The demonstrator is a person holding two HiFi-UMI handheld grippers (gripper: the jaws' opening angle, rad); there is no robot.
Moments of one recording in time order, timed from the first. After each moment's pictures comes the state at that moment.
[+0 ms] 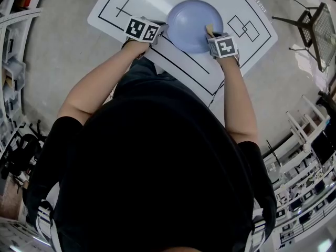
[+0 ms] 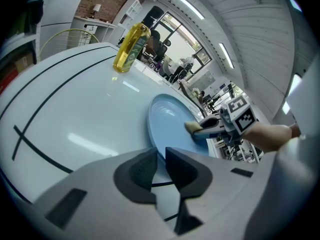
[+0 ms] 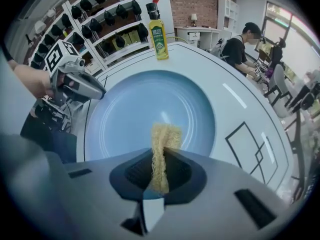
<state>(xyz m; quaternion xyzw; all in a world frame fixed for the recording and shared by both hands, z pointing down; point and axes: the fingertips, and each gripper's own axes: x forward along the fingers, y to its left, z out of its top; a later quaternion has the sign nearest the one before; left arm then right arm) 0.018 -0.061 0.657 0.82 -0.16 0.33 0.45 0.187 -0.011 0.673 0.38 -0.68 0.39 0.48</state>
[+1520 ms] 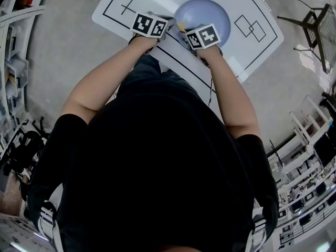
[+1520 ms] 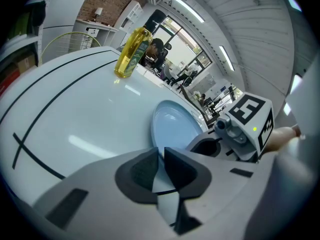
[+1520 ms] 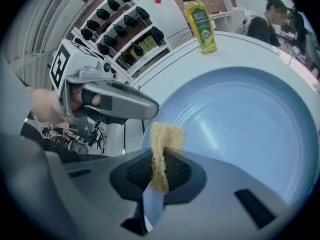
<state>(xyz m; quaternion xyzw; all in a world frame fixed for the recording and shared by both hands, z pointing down) 0.024 -0.078 0.656 0.82 -0.18 0.32 0.44 0.039 -0.021 0.677 0.26 -0.75 0.47 0.39</state>
